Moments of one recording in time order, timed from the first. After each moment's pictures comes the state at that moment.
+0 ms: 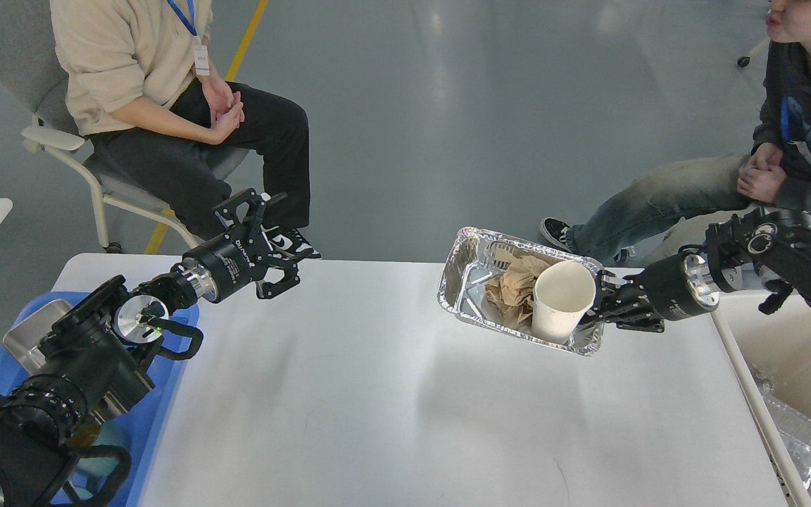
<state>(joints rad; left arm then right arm) -0.82 0.06 -0.96 -0.29 0.24 -0.74 0.11 0.97 -0.54 0.33 0.76 -0.90 0.96 0.02</state>
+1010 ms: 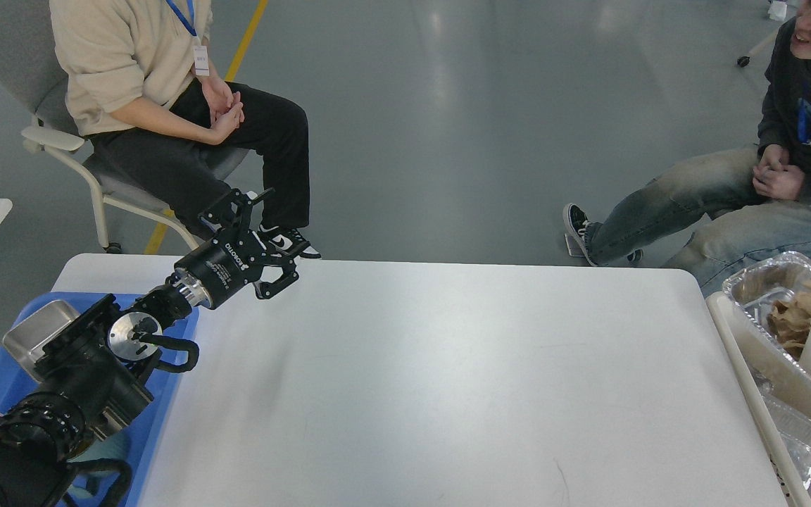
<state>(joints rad) -0.76 0.06 -1.05 -0.30 0.22 -0.83 0.04 0.58 -0.80 0.63 0.18 -0.77 0.90 0.04</state>
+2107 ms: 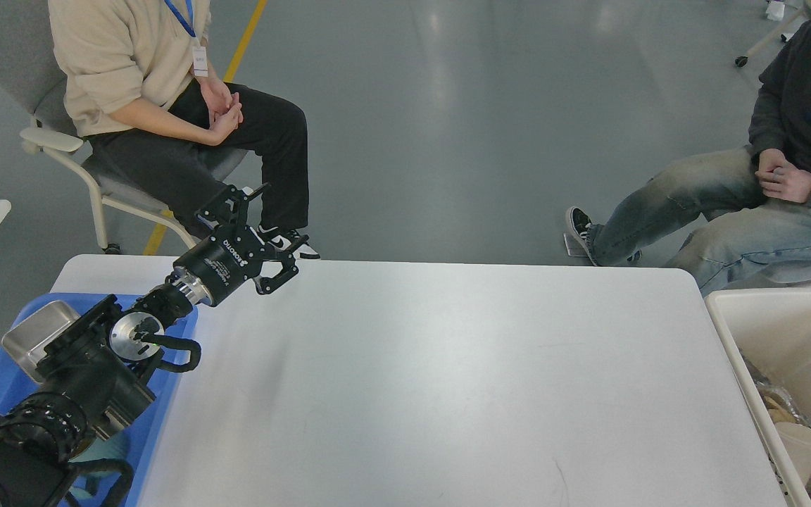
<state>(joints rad) -0.76 0.05 -1.04 -0.30 0.21 -0.83 0.02 0.47 -0.65 0.63 0.05 -0.46 0.44 0.00</state>
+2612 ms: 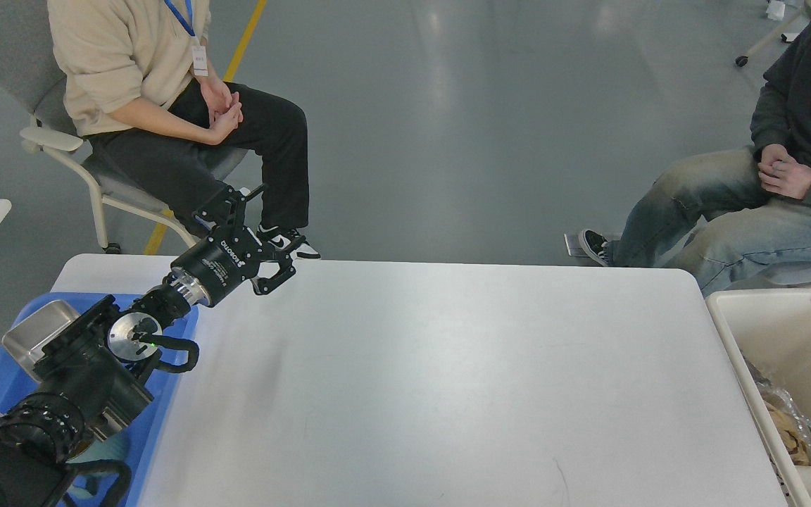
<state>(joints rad) -0.75 0.06 -1.04 -0.30 0.21 -0.82 0.00 0.79 -0.46 0.90 0.12 -0.04 0.66 0.00</state>
